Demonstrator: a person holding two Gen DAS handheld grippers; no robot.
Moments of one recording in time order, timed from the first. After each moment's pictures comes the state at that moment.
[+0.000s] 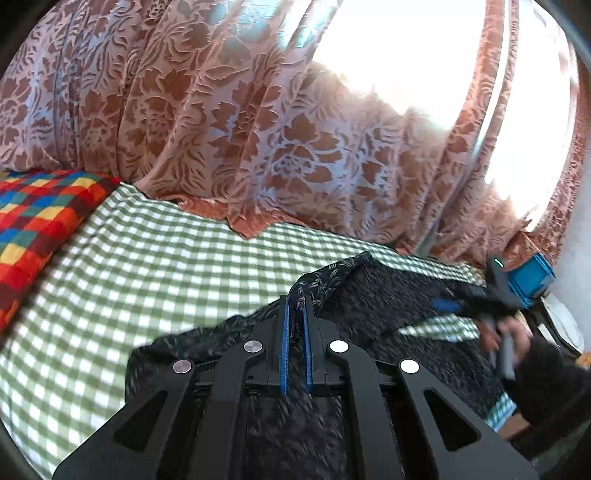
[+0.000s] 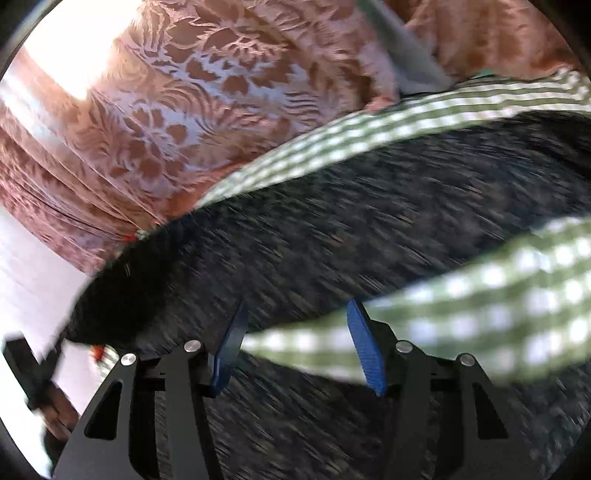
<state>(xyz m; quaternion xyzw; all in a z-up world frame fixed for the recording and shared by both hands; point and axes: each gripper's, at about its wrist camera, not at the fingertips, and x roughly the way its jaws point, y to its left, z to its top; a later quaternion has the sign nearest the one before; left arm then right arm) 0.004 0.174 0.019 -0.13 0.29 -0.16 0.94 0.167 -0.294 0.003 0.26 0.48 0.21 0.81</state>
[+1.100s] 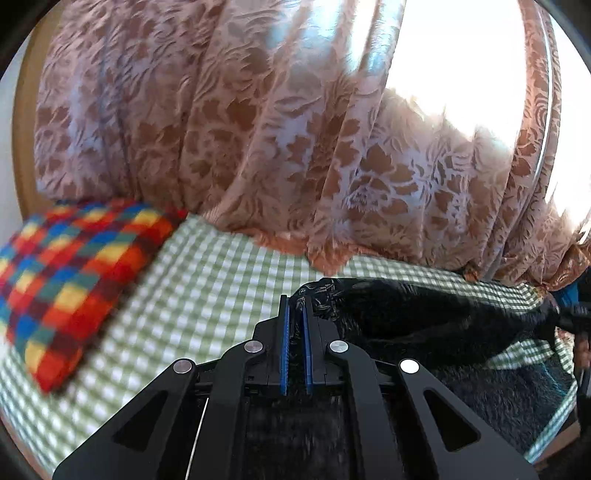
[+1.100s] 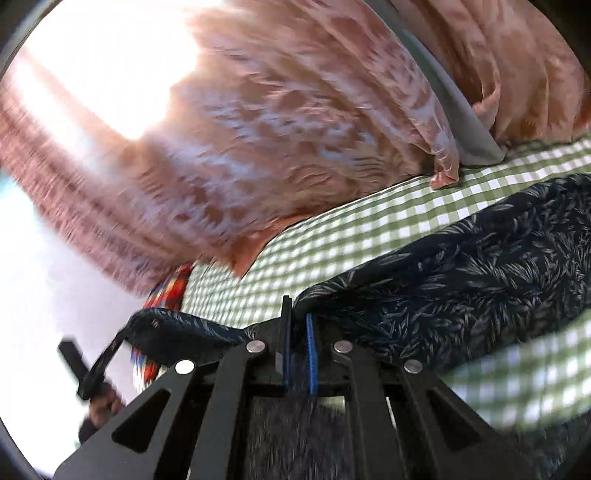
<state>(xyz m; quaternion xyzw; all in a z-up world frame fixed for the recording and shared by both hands) 0.039 0.239 0.024 -0.10 0.28 -0.03 0.96 0.139 -0.316 0.079 0.26 0.41 0.28 0.83</state>
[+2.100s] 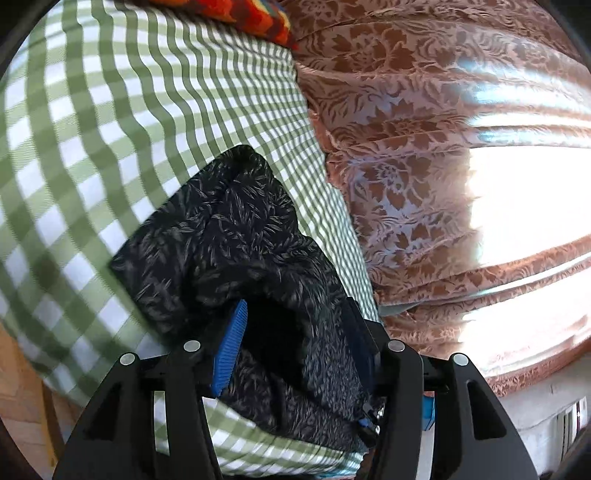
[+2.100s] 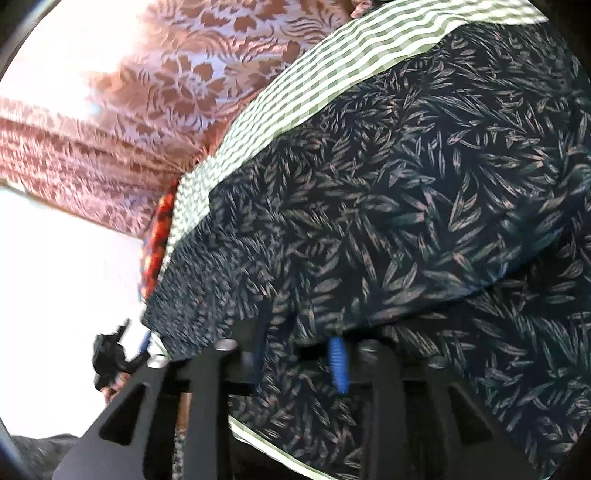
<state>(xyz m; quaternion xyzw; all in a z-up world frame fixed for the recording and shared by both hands) -0.069 0.263 -0.096 -0.54 0.34 -0.07 0.77 0.031 -0.329 -0.048 0.33 0.53 0.27 0.73</state>
